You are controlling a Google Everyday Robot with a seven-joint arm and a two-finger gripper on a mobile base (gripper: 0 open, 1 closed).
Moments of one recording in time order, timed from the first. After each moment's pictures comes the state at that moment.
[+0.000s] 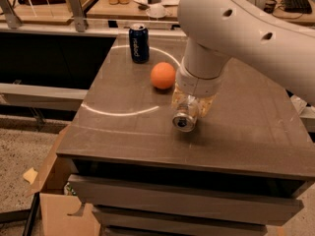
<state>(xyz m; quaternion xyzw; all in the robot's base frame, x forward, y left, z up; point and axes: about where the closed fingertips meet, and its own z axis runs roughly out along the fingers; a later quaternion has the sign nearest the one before) 0.521 -0.088 0.858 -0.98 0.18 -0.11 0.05</state>
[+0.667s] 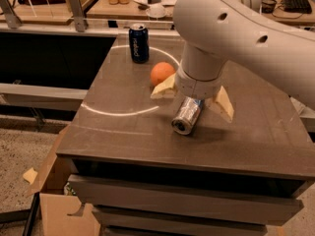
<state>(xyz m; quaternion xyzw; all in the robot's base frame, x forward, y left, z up) 0.518 -0.088 0.855 -0.98 0.18 -0.11 0.03</state>
